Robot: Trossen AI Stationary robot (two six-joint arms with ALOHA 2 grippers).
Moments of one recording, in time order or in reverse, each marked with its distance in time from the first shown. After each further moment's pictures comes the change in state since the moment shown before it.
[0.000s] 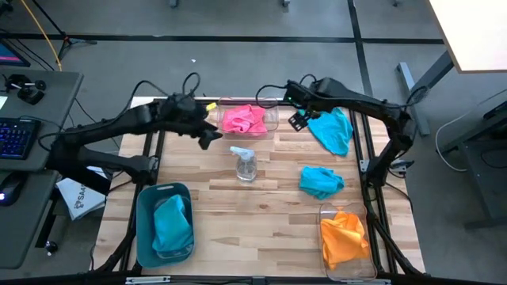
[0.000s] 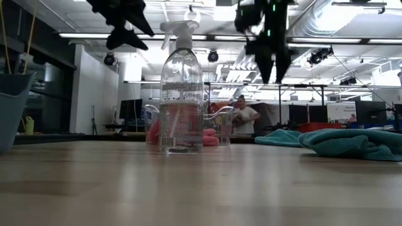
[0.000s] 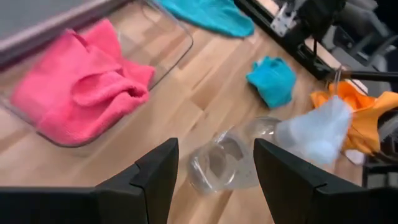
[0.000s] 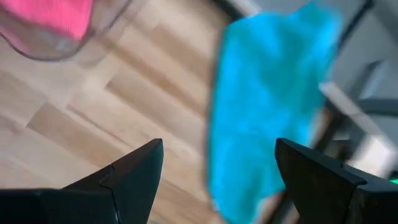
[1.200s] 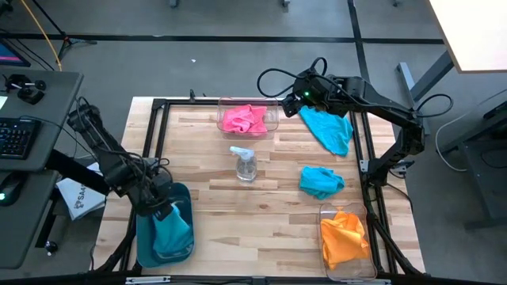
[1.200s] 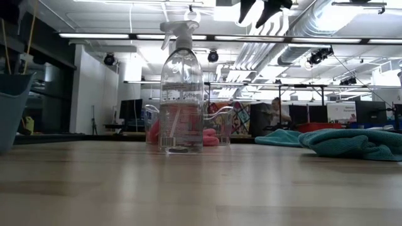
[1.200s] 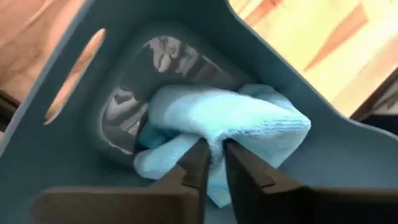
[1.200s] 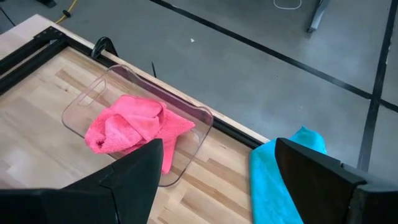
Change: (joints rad) left arm -1.193 -0.141 -0.241 -0.469 -0.181 -1.198; right arm 0.222 -0.089 0.315 0.126 0.260 0.126
